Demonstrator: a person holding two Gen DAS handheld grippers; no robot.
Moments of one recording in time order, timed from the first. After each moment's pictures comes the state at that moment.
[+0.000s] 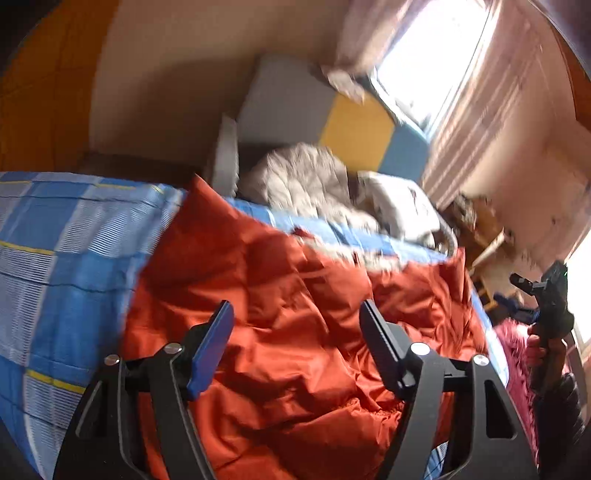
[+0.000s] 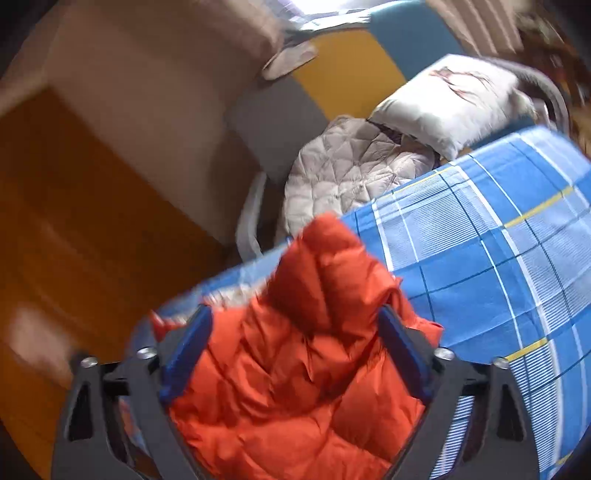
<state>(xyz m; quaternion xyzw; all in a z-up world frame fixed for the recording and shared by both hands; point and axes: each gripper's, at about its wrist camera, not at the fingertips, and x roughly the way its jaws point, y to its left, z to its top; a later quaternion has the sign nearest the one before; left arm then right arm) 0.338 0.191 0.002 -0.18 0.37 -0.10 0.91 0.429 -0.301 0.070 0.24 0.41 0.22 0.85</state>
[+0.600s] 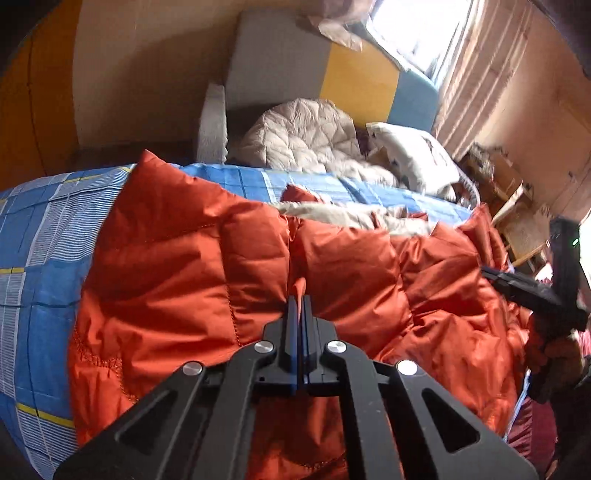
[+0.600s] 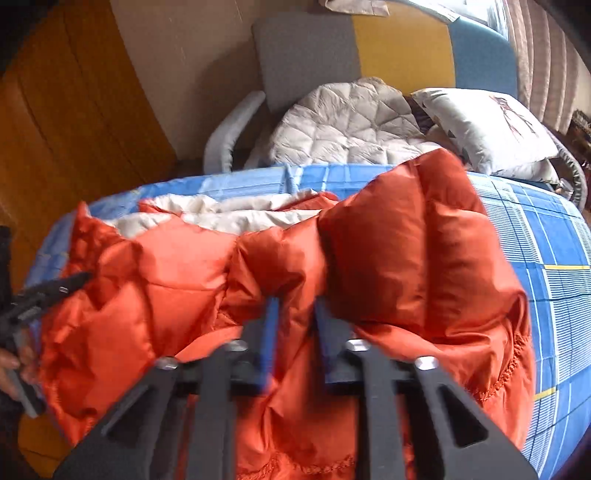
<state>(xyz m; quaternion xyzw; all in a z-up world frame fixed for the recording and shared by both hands) 0.382 0.156 -0.028 -0.12 0.42 -0.09 0.90 0.450 -0.167 0.010 0.02 0.47 0.19 0.86</state>
